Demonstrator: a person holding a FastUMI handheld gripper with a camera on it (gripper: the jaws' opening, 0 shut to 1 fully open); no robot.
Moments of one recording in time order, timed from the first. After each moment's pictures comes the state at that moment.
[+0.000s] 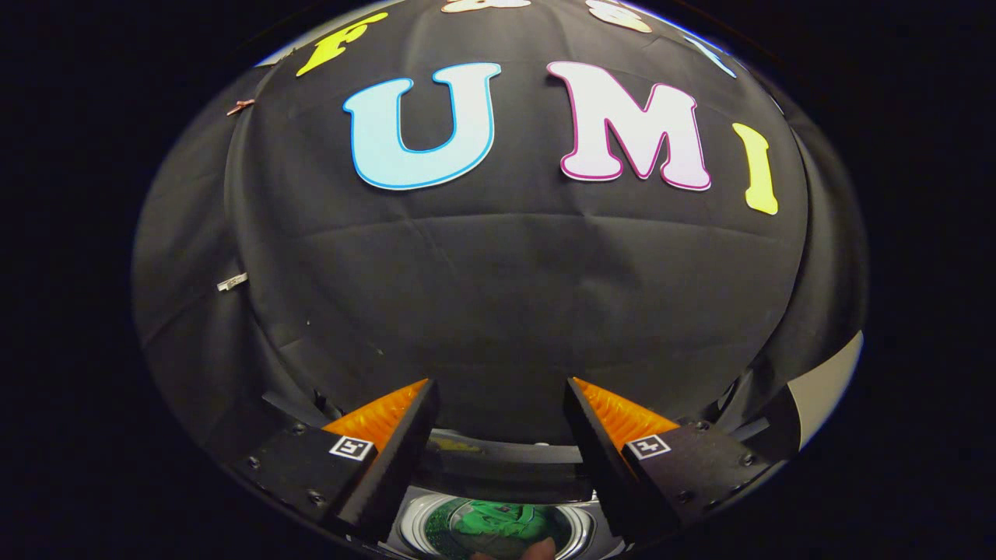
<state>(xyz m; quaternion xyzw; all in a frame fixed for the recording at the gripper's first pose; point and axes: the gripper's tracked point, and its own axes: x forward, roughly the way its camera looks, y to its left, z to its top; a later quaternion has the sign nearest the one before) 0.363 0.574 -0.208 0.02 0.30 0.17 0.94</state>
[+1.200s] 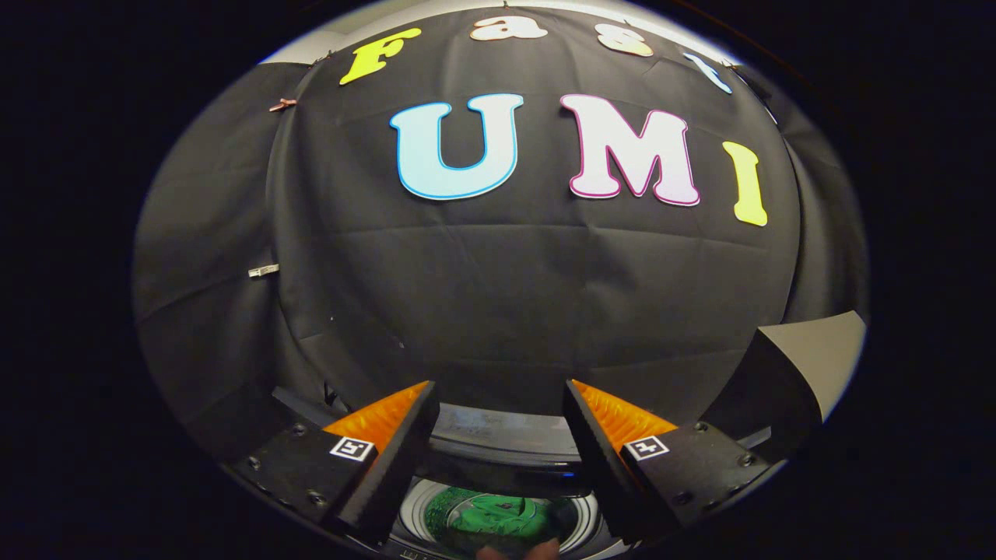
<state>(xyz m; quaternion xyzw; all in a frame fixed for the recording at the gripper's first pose) 0.367 0.577 -0.210 0.01 0.25 0.19 0.95</state>
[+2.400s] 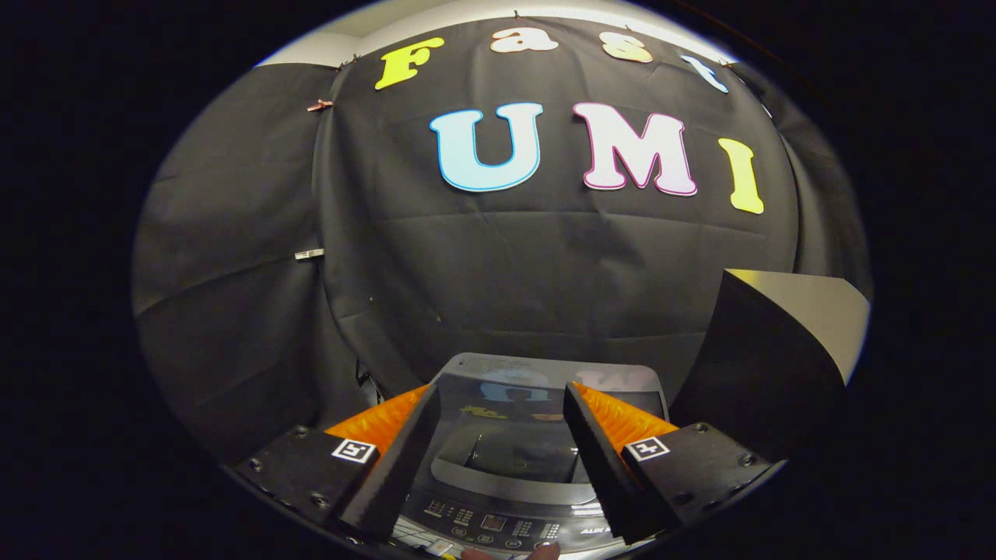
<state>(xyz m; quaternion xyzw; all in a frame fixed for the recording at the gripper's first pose) 0.244 0.564 -0.205 0.03 0.23 0.23 0.95</state>
